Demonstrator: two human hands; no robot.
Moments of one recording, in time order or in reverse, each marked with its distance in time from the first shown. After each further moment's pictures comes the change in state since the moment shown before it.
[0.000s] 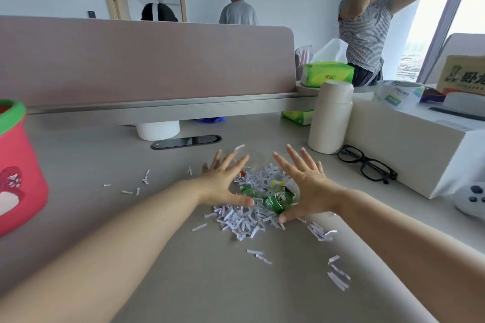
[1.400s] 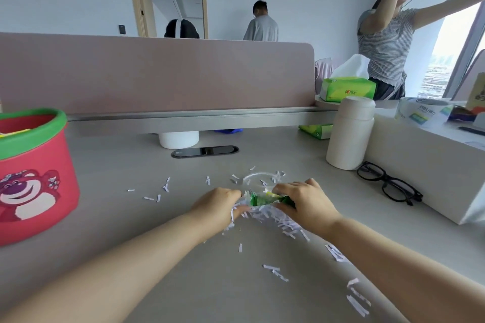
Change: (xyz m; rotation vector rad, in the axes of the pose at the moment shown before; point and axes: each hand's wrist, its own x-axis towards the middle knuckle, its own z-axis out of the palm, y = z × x) left_hand -0.049 0.007 0.011 0.028 0.379 -0.083; right_hand 0.013 -0.037 0.015 0.047 0.482 -0.322
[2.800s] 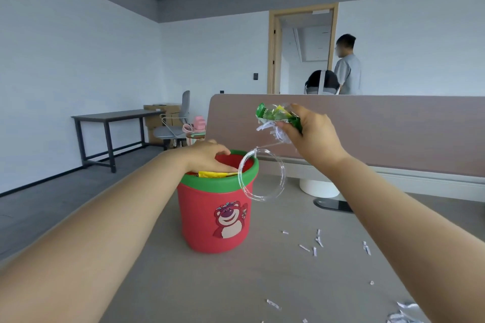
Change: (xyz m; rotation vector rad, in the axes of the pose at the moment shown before) left_hand -0.125 -0.230 -0.247 0.147 0.032 -0.593; right_hand 0.240 -0.256 -0.035 0.396 0.428 -0.334
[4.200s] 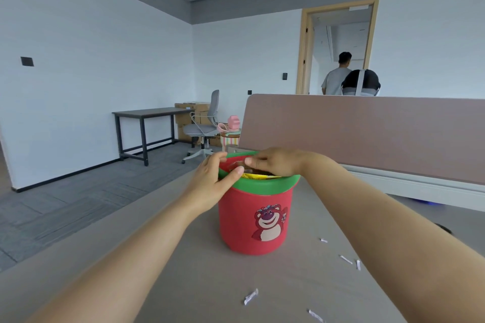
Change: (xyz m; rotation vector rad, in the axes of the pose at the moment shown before) left_hand -0.064 -0.040 0.053 -0.469 0.513 -0.090; right_hand 0.025 -0.052 0.099 0.029 -1.050 0.029
